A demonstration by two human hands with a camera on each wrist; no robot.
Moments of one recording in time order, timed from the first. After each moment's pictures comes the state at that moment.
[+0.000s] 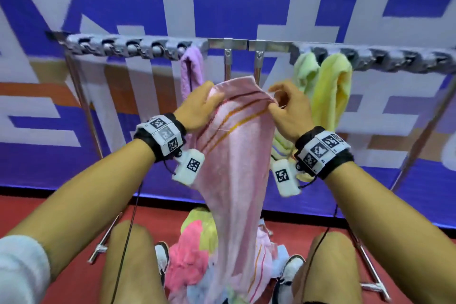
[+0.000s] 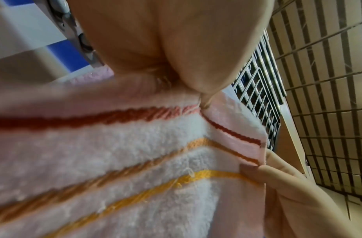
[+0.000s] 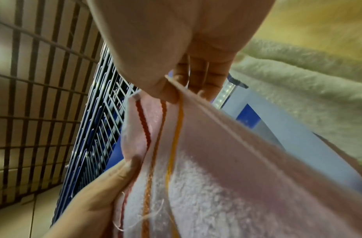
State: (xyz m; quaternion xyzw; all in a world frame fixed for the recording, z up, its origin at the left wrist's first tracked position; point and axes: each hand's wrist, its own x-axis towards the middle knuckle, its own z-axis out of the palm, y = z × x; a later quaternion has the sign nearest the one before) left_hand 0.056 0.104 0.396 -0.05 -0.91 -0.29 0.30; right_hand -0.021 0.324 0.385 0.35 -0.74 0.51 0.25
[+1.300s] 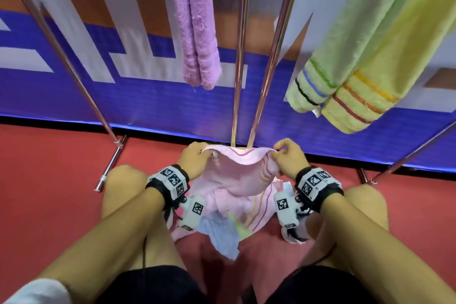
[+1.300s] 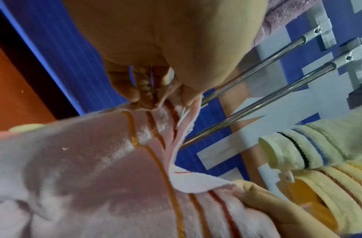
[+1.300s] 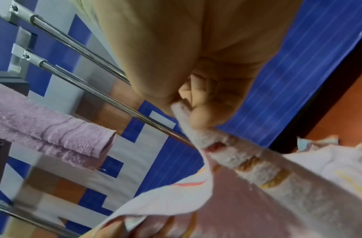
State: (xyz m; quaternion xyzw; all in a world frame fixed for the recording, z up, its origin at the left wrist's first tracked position) left_hand 0.063 0.067 0.081 0.18 -0.88 -0.43 0.04; right_hand -0.055 0.309 0.093 0.06 -0.87 0.47 -0.17
